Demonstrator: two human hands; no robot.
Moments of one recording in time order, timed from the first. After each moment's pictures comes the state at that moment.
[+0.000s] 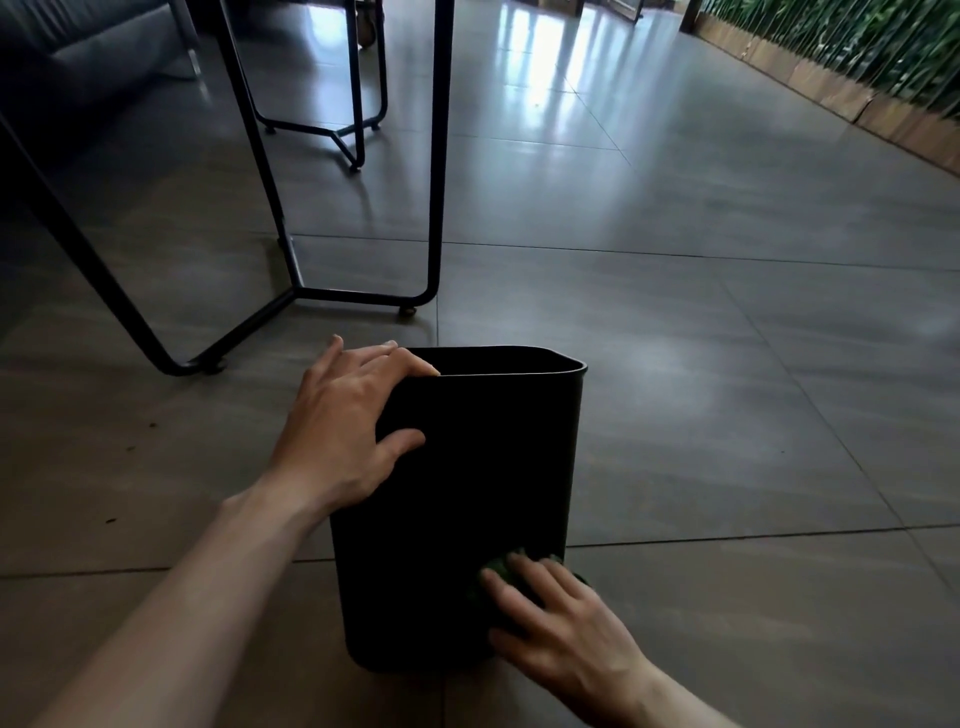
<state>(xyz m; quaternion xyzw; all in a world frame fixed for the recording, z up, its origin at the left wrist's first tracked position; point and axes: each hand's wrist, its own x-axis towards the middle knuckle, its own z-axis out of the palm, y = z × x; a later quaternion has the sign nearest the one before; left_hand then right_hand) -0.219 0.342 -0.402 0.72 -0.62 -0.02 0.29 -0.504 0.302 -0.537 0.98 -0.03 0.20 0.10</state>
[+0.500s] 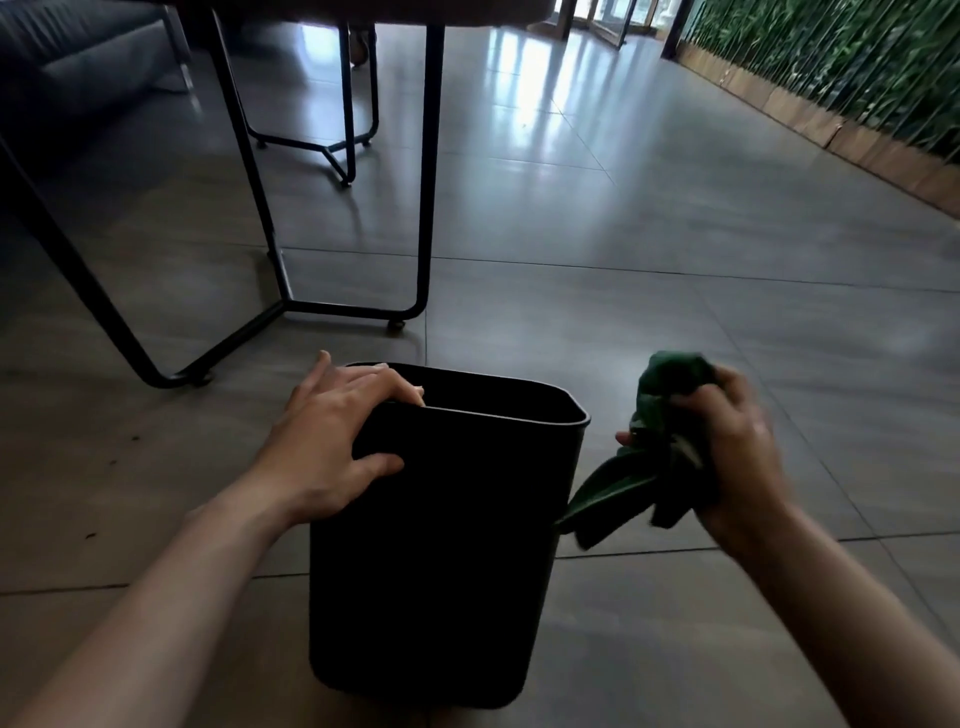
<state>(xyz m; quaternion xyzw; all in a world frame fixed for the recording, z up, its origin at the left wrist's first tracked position) -0.209 0.348 -0.392 0.70 -0.65 -0.10 0.28 -0.516 0.201 -0.373 0.48 -0.44 0.47 -0.59</state>
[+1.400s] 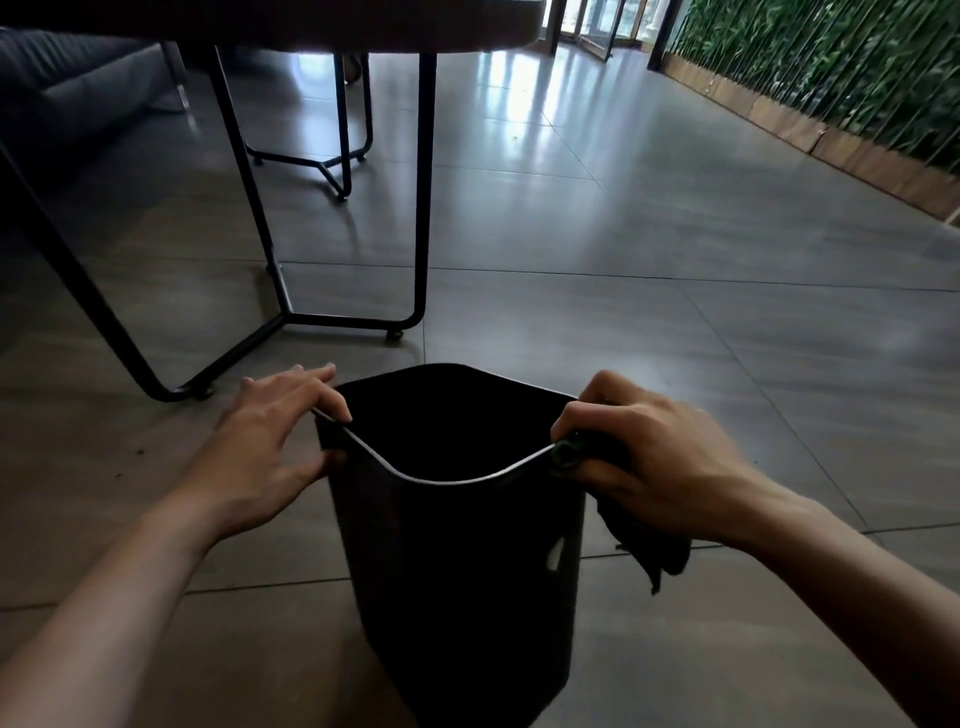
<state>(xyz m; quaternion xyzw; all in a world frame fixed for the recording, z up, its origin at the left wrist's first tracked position) -0.173 0.384 -0.388 0.75 -0.58 -0.12 0.30 -0.494 0.230 -0.328 0.94 -0.31 0.06 -0.10</state>
